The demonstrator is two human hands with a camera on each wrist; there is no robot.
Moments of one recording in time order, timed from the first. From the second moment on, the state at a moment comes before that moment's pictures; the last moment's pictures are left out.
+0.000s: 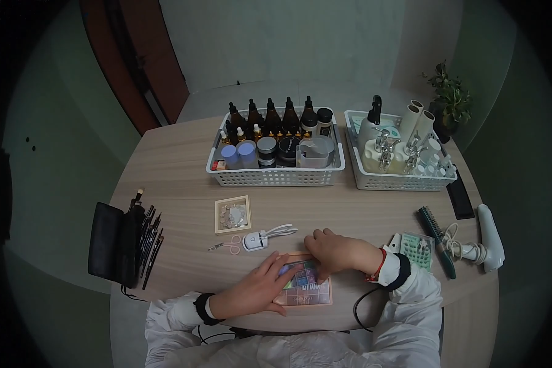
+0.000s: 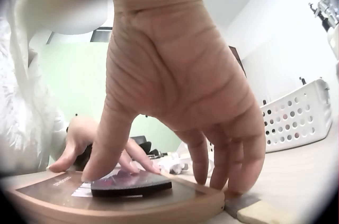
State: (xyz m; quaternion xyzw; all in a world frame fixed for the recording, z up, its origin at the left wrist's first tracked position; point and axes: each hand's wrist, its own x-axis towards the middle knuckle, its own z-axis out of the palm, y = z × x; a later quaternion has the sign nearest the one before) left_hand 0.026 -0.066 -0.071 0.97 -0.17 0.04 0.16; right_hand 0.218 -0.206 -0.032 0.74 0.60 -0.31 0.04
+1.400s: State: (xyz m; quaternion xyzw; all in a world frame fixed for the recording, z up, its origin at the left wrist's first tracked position) left_hand -0.017 -0.067 -0.070 0.92 -0.24 -0.06 0.30; right_hand 0.195 -0.186 -0.046 0.76 0.55 -0.35 0.04
